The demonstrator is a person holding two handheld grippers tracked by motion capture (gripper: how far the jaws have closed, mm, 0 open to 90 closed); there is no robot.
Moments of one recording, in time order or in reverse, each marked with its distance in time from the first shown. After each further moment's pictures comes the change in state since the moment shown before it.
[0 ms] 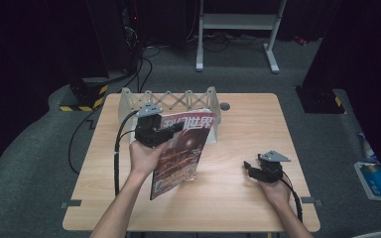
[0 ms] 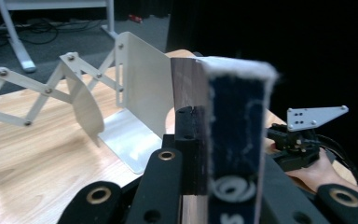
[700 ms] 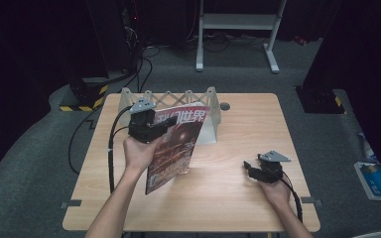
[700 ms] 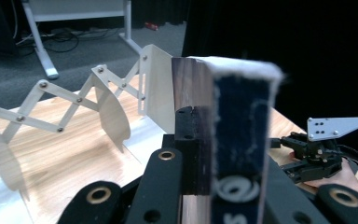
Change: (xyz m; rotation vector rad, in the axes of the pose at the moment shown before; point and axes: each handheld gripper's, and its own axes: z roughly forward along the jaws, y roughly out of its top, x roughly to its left) left arm 0.011 0.008 -0.010 -0.022 0.063 0.017; right arm 0.000 0.000 0.000 -0.002 0.001 -0.003
